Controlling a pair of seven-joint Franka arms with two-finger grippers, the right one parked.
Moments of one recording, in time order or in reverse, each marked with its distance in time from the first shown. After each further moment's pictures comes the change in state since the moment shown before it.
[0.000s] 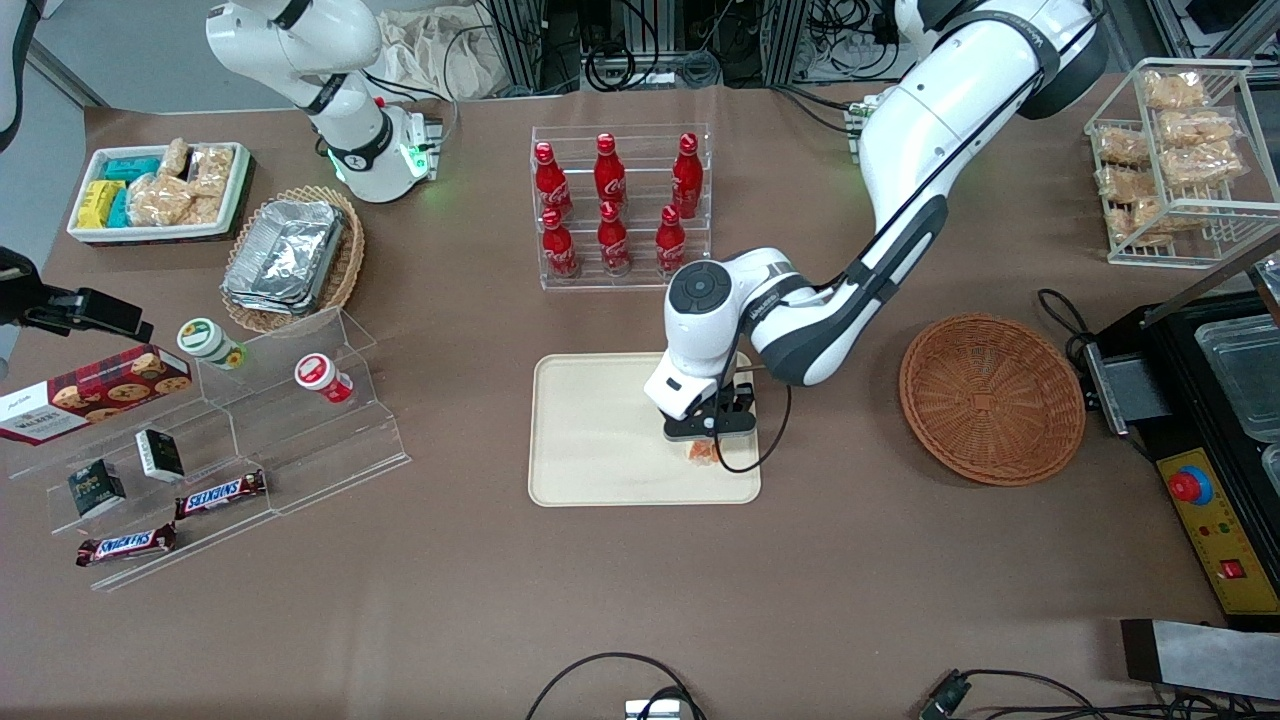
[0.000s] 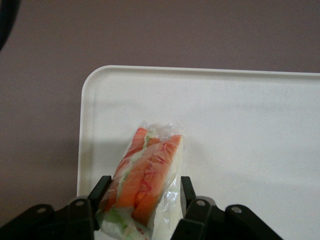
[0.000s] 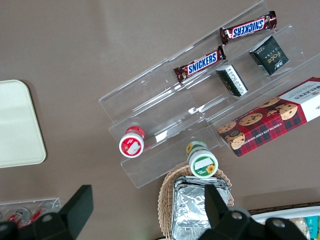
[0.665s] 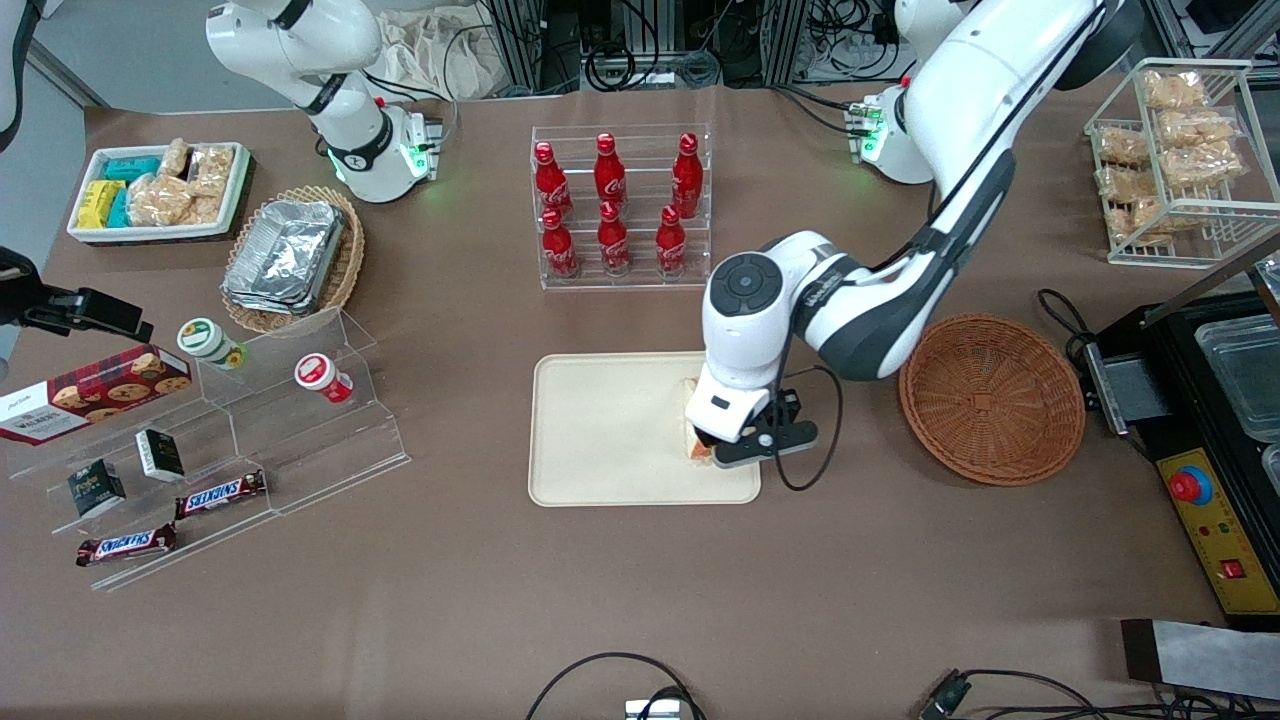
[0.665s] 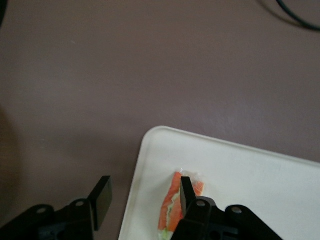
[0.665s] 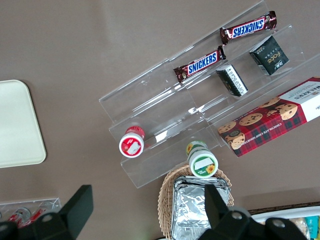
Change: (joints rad) arm 0.068 -0.112 0.001 0.150 -0.104 -0.210 -0.001
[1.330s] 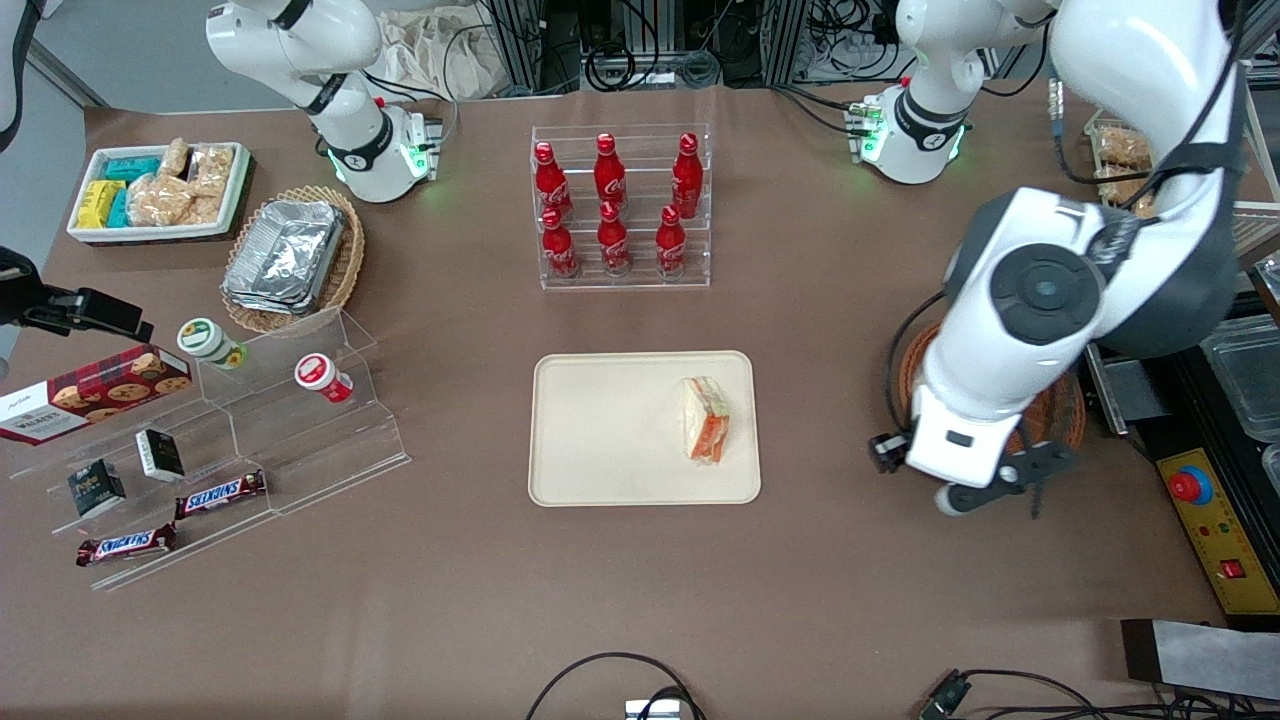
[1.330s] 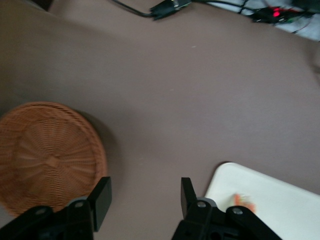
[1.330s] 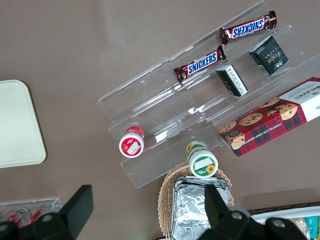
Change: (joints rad) arm 0.248 -0.133 0.005 0.162 -0.197 -0.306 0.327
